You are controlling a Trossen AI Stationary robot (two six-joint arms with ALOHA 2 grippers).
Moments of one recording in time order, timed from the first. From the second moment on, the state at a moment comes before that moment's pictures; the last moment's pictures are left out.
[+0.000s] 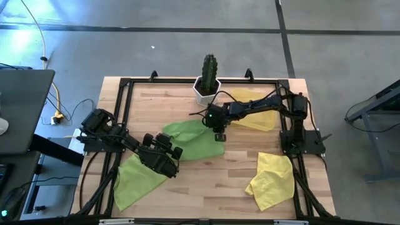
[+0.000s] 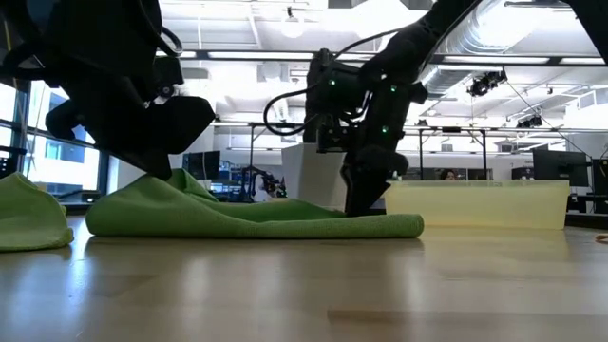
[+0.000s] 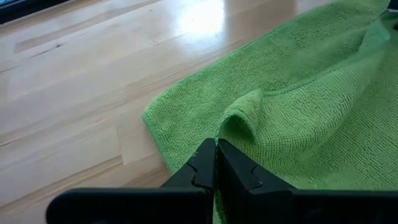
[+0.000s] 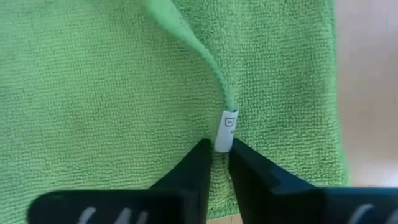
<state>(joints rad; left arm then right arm) -0.37 1.81 0.99 -1.00 -0.87 -1.72 -0.21 1.94 1.18 -0.46 -0.10 -0.24</state>
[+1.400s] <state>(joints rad) -0.37 1.81 0.99 -1.00 -0.87 -1.72 -0.20 1.94 1.27 -0.63 -0.09 -0.22</state>
